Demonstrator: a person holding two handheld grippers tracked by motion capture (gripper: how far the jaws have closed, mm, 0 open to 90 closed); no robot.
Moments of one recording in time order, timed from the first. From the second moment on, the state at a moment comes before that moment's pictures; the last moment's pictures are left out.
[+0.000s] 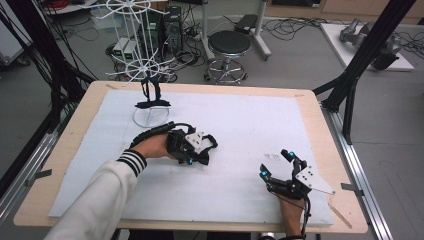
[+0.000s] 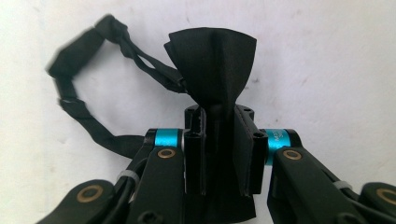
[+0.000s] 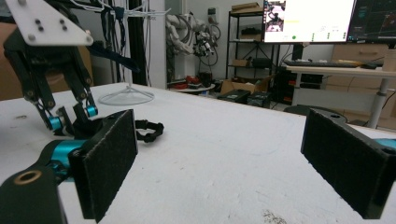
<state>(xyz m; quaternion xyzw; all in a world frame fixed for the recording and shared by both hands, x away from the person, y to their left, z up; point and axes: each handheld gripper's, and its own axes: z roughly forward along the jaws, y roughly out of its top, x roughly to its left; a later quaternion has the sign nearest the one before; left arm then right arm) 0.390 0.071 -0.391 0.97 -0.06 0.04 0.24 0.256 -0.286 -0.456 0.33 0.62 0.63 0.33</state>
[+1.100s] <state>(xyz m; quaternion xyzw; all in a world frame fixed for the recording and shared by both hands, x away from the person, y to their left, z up) 0.363 0.145 -0.335 0.86 0.07 0.12 0.48 0.257 -0.286 -0.456 0.33 0.62 0.63 0.33</state>
